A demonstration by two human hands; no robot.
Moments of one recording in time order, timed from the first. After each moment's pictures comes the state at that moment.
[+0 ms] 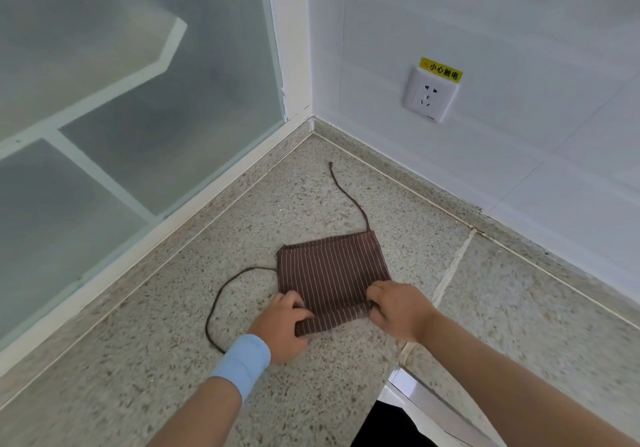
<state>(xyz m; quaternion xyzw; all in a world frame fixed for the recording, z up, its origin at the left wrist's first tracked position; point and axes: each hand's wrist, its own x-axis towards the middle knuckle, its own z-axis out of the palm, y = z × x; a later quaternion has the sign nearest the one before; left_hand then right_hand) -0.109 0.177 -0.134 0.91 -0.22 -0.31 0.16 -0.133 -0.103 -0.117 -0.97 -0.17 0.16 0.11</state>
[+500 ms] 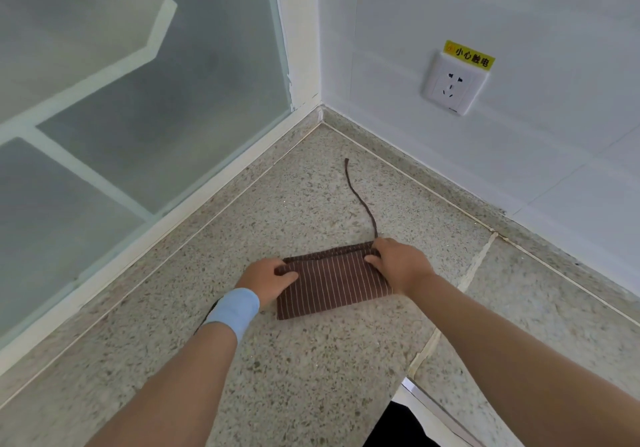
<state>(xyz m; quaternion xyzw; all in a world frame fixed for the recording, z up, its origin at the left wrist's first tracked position) -0.019 0.180 -0.120 0.91 0.04 -0.32 0.27 -0.038 -0.106 -0.126 -0.97 -0.02 0.20 0.11</state>
